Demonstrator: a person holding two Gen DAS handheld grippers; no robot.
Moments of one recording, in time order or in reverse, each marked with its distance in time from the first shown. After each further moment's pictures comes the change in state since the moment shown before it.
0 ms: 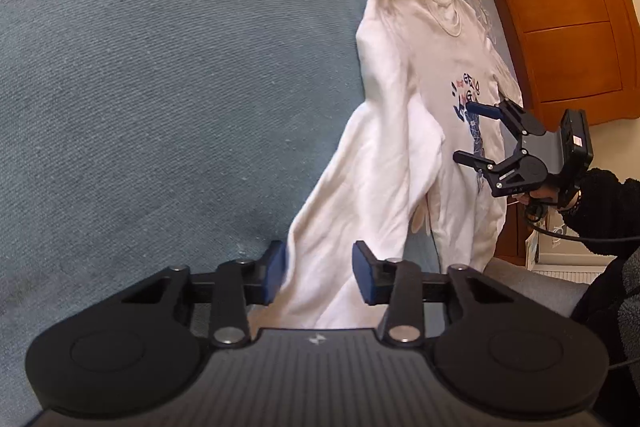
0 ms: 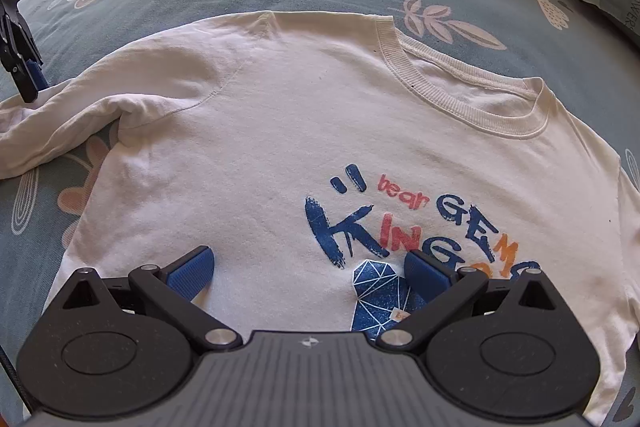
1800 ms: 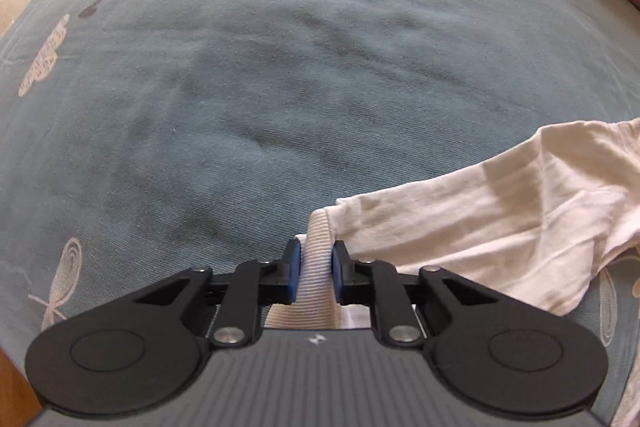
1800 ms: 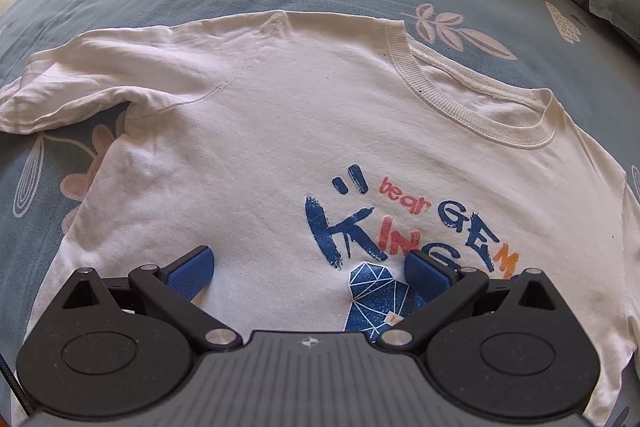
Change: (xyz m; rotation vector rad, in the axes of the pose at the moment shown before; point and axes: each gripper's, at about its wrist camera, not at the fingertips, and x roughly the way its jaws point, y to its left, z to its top) left arm -0.055 -0.026 -0.198 -0.610 -0.574 0.901; right arm 0.000 -0.001 -0.002 -0.051 -0.011 0.019
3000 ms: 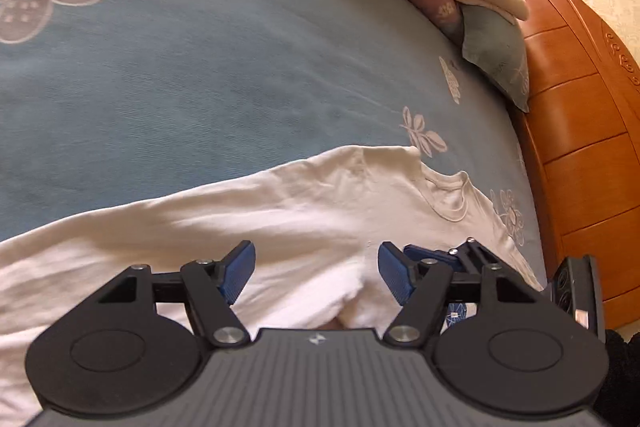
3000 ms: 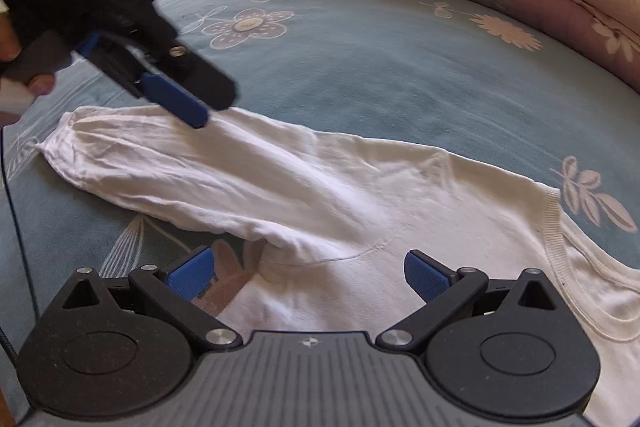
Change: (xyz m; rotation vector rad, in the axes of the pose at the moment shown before) left arm 0.001 -0.209 0.061 0.093 0.087 -0.805; right arm 0.011 0.071 0.064 -0.232 -0.188 0.250
